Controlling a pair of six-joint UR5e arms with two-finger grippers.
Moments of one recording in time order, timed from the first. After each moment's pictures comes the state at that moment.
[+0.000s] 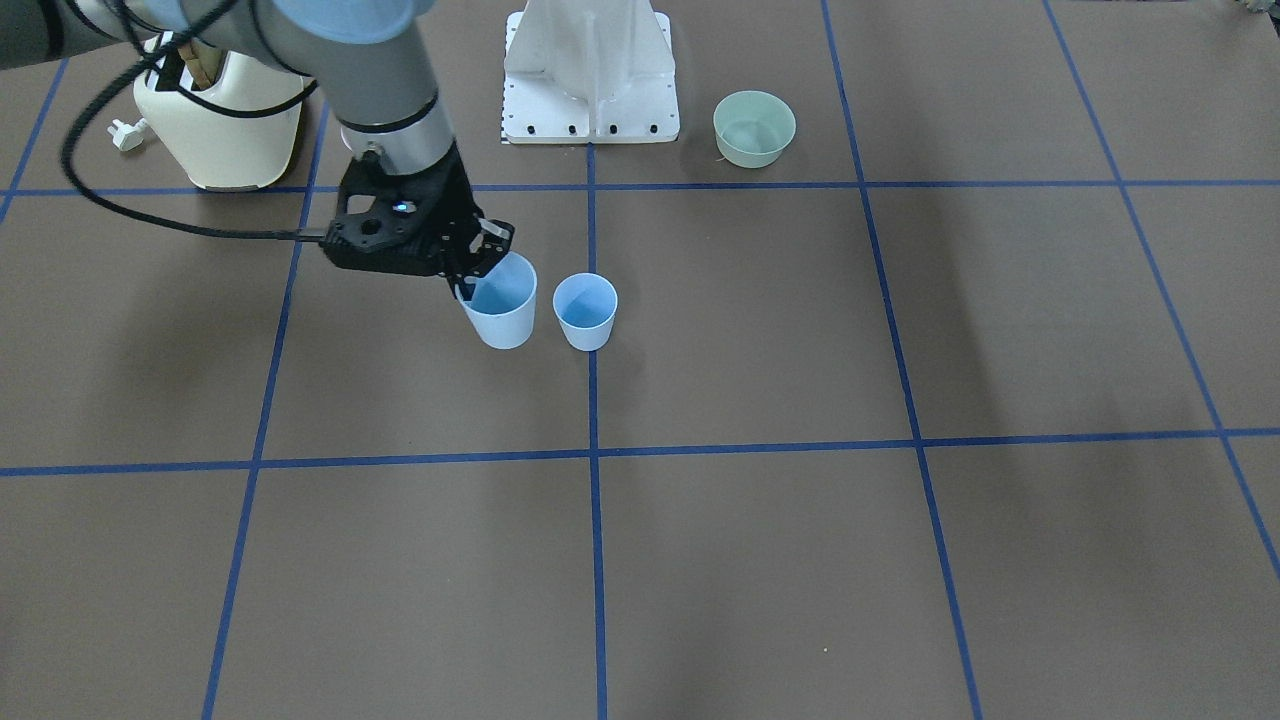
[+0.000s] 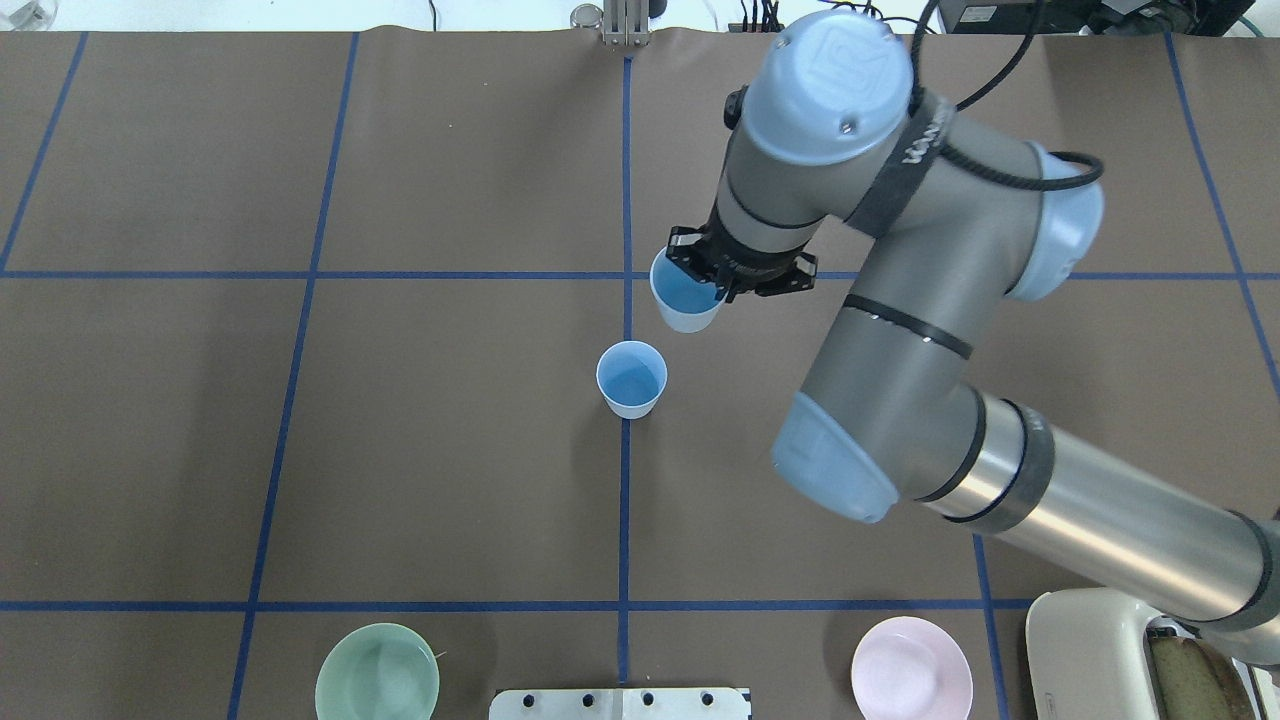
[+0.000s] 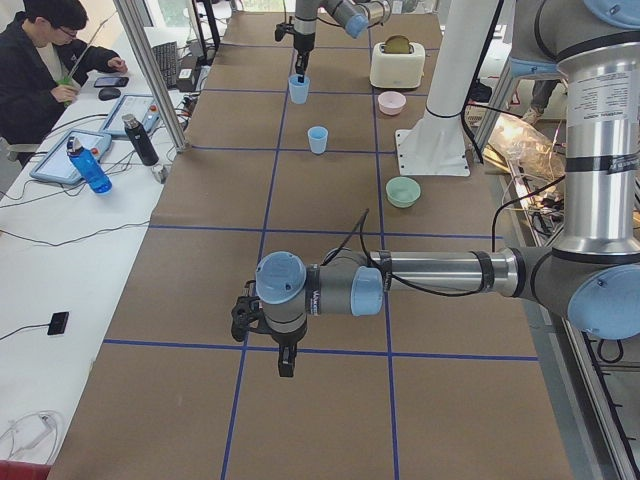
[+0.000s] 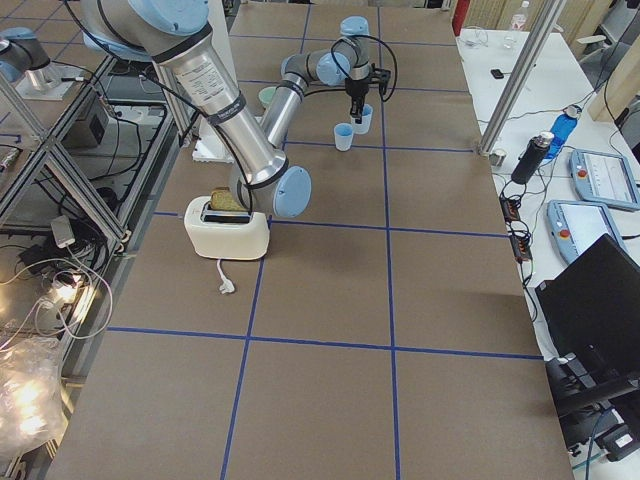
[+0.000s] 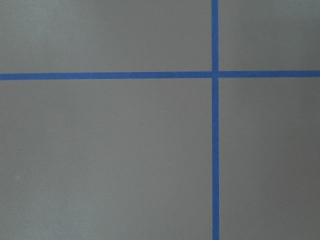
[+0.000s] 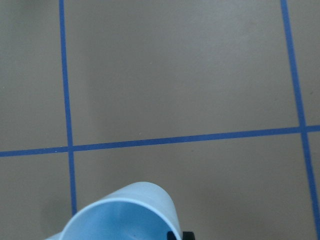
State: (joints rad) left arm -1.60 -1.48 -1.64 -1.60 -2.34 0.03; right arm 0.63 -0.81 1.82 -1.82 1.89 1.34
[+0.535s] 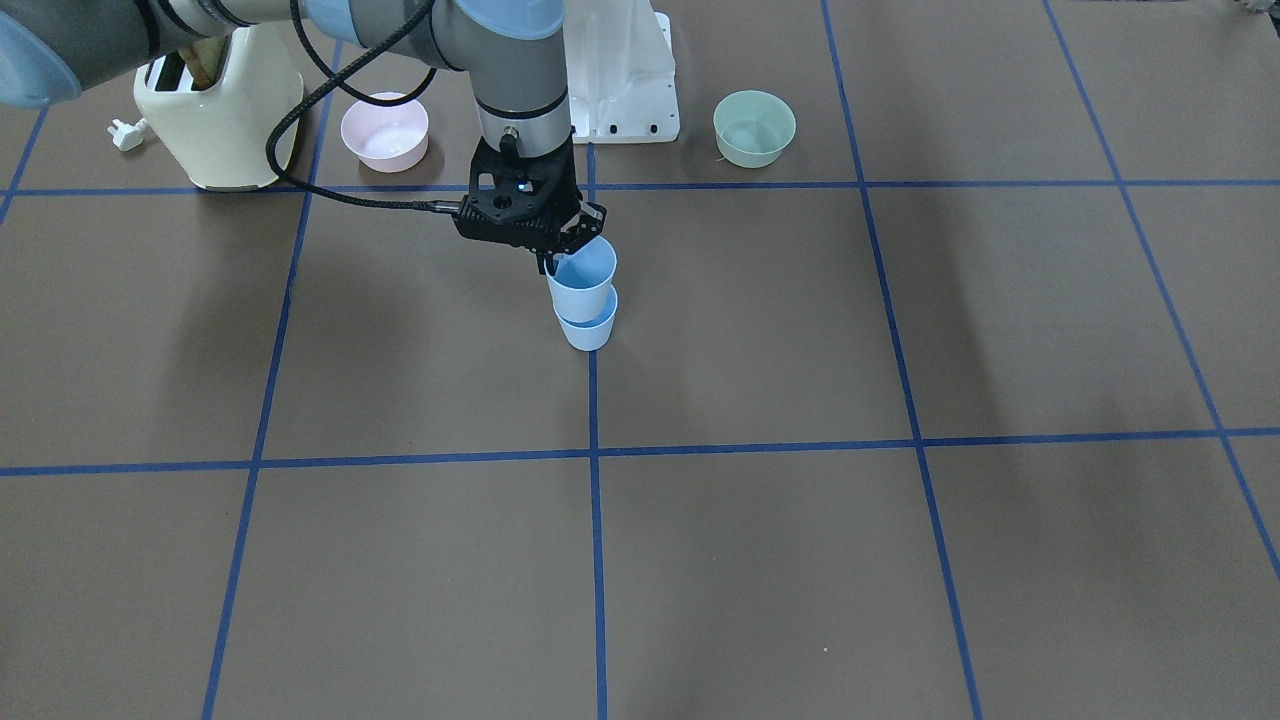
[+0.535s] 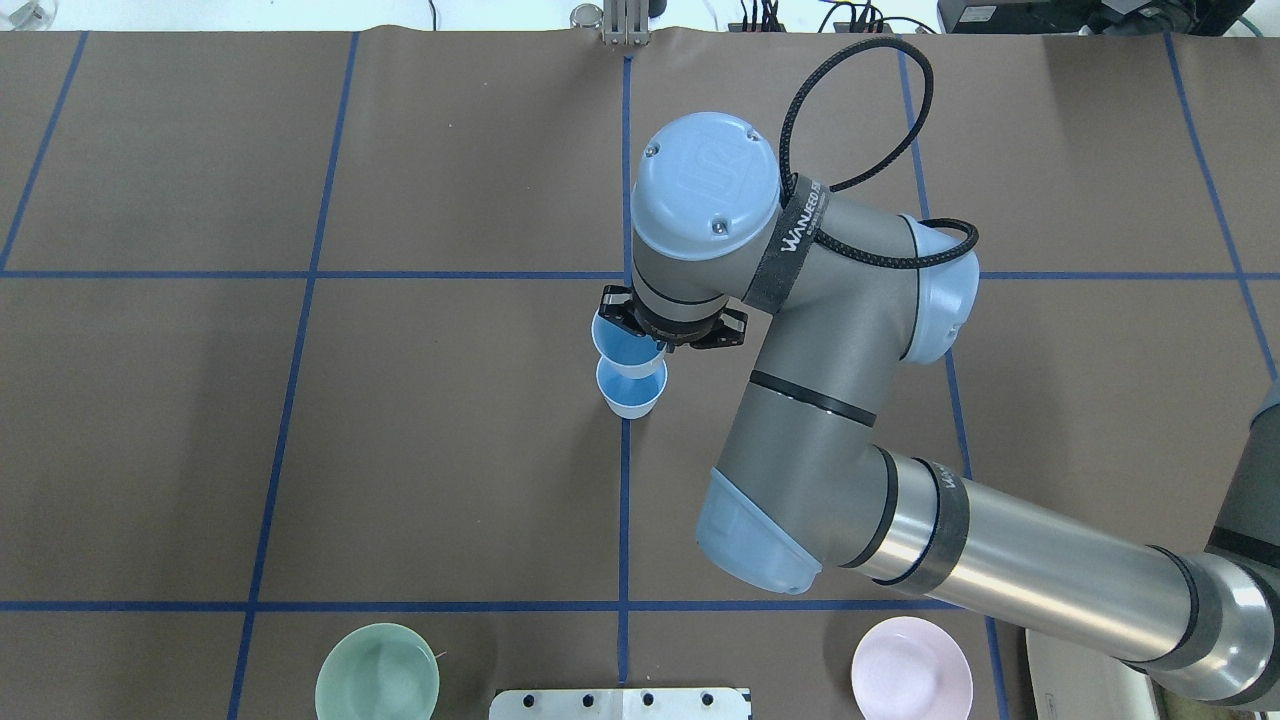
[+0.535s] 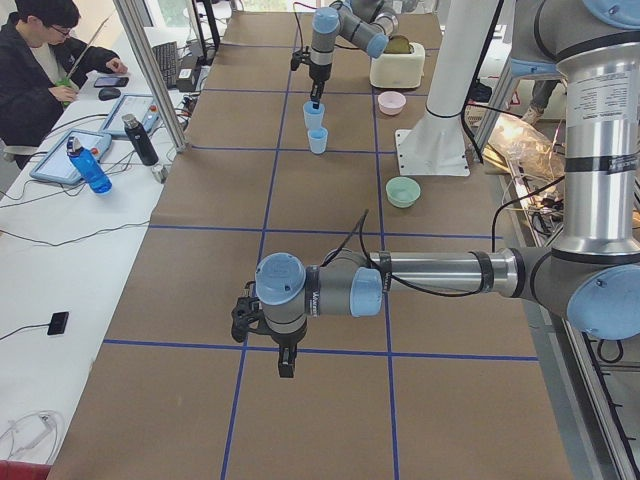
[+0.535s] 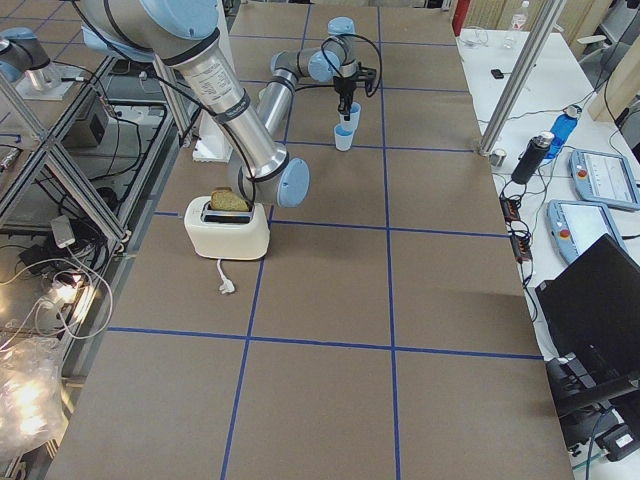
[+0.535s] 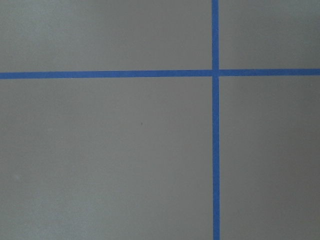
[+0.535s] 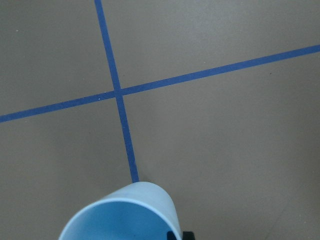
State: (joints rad) left arm -1.60 -1.48 -1.64 -1.60 -2.34 0.03; right arm 0.53 -0.77 1.77 -1.80 1.83 1.40
